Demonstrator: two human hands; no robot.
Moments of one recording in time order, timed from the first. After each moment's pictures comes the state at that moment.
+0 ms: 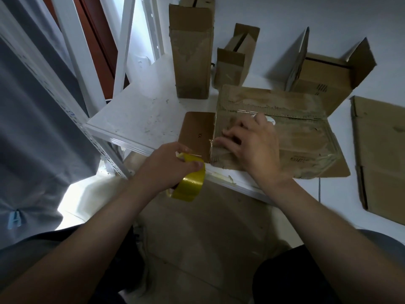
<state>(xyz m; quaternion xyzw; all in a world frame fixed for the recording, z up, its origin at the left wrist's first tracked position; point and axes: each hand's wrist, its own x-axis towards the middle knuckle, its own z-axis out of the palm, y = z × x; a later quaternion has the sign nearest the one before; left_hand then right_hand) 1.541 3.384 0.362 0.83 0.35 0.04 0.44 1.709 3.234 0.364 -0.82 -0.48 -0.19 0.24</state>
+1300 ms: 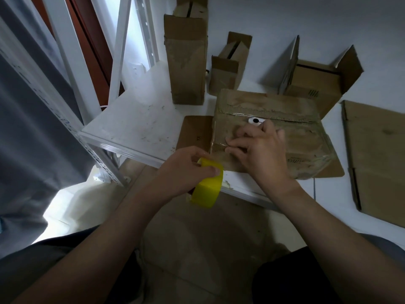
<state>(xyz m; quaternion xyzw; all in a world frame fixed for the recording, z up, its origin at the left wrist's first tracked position) 1.560 3.360 0.372 0.81 0.27 0.04 0.52 1.716 3.211 0.366 -0.84 -0.46 -0.20 0.21</state>
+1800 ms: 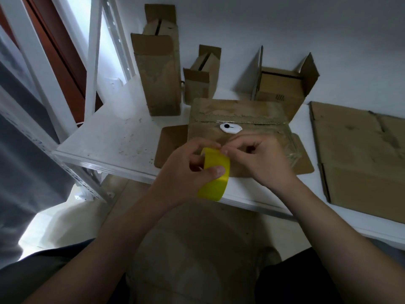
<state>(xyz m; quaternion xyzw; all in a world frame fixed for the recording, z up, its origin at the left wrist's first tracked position) 1.581 3.313 0.408 0.80 0.07 0.16 0.57 1.710 3.159 0.420 -0.74 -0.42 0.08 0.53</state>
